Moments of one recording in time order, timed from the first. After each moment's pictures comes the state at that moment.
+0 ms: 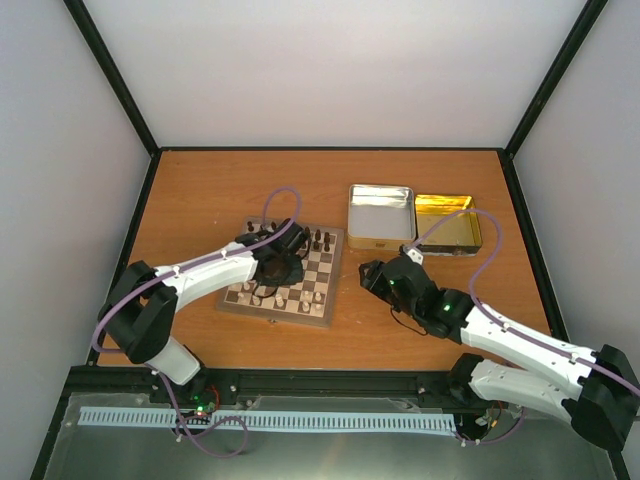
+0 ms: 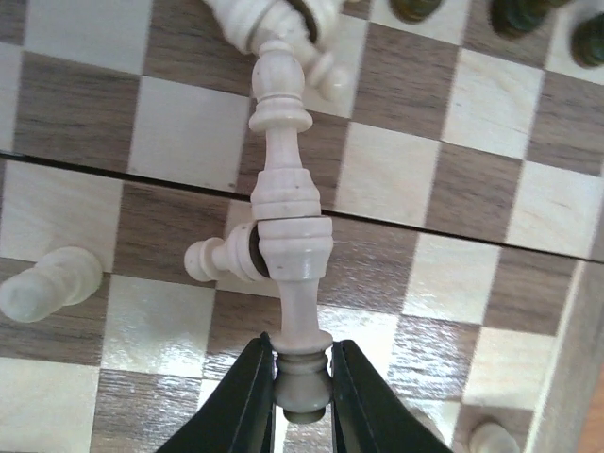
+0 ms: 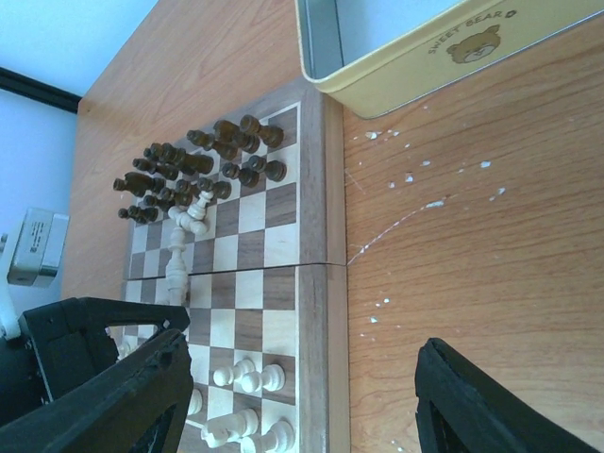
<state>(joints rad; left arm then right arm) -0.72 1.56 0.98 -0.65 -0.14 -0.79 0.86 0.95 0.58 -0.30 0.25 1.17</state>
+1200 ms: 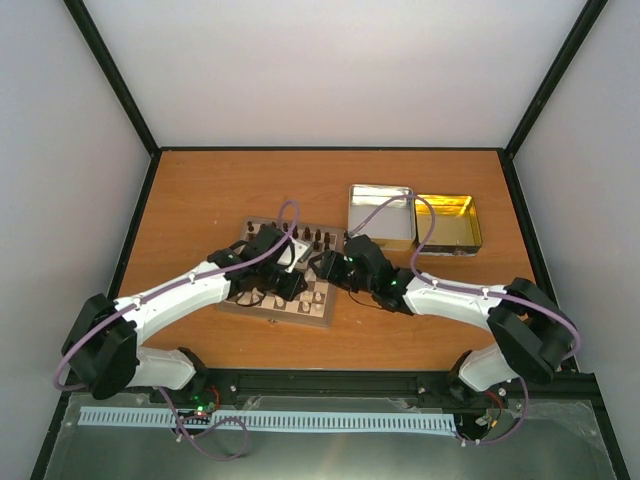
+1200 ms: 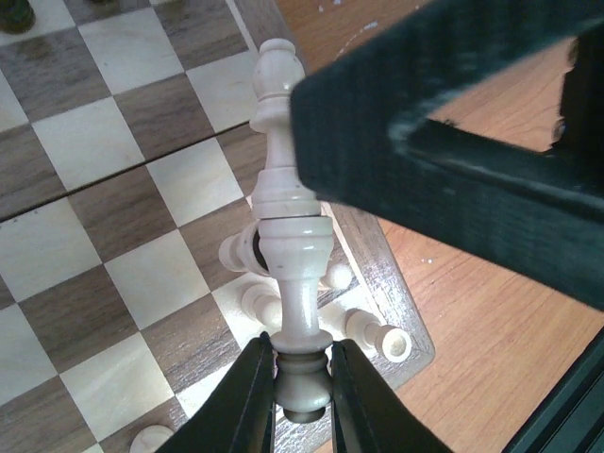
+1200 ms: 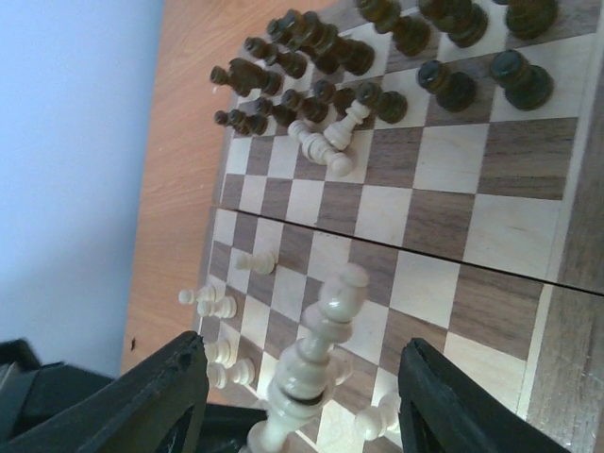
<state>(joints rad) -0.72 1.32 0.84 -0.53 0.23 -0.25 0.86 1.45 0.73 0.16 -0.08 1.07</state>
